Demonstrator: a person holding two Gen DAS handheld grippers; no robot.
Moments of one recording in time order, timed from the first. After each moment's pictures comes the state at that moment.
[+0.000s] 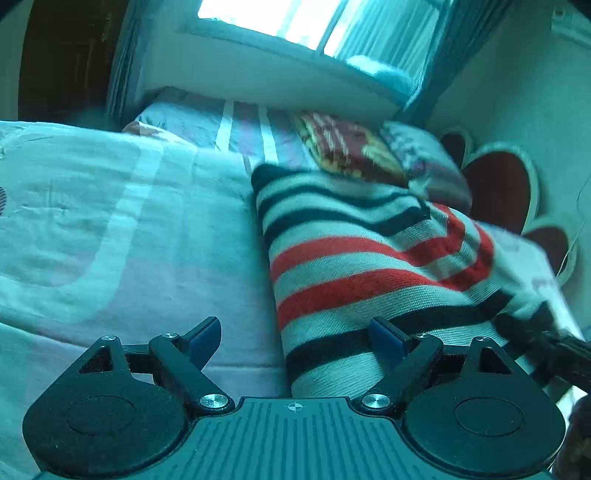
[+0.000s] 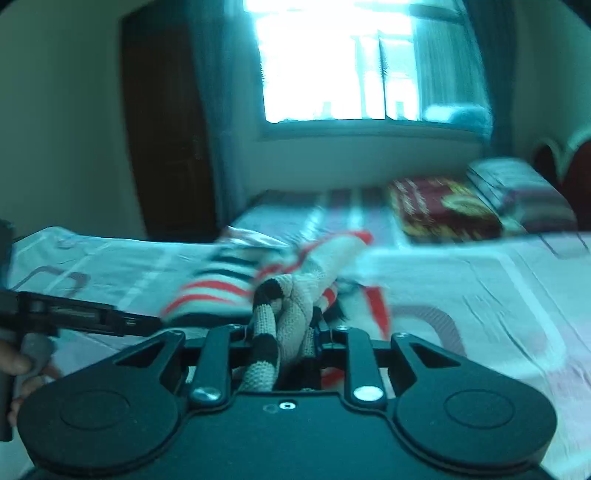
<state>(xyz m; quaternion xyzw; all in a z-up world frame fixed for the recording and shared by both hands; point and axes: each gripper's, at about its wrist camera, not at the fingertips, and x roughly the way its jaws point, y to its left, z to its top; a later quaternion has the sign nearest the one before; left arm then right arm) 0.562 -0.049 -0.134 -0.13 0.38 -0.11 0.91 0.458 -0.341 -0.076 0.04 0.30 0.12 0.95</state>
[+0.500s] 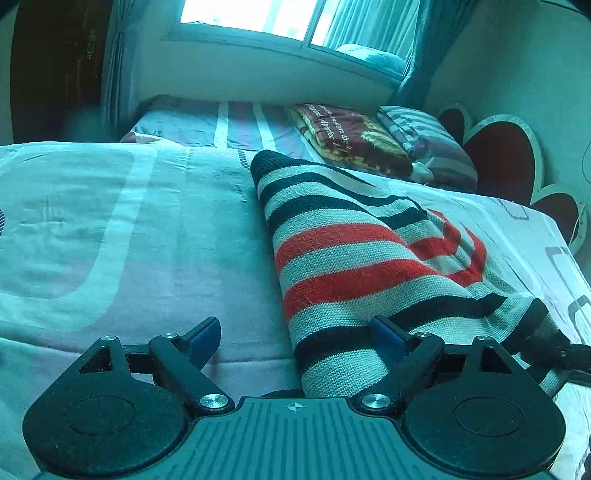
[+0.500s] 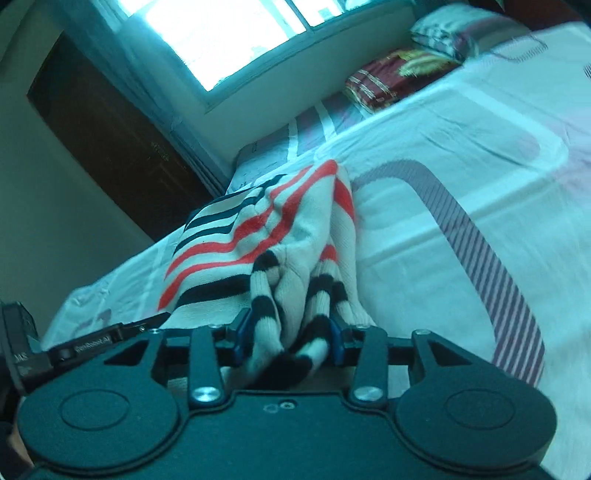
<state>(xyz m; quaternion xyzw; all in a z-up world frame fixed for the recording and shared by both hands) 0.556 -0.053 -0.134 -0.09 0.38 -0.11 0.92 0.450 -0.397 -0.108 0.26 0.36 0.13 0.89</state>
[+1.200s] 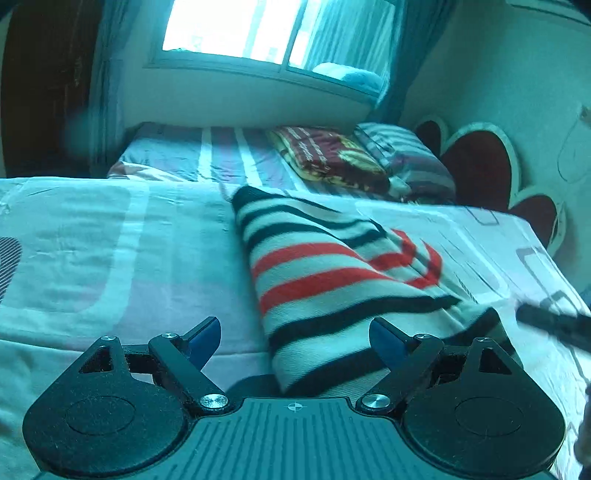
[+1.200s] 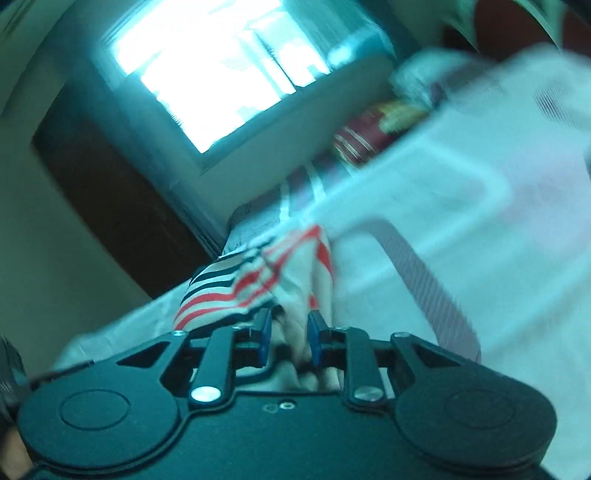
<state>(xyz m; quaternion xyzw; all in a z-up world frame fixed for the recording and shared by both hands) 0.509 -0.058 -0.094 -0.07 0.34 -0.14 0.93 0.418 -0.386 -0.069 0.16 0.24 0.11 0.95</state>
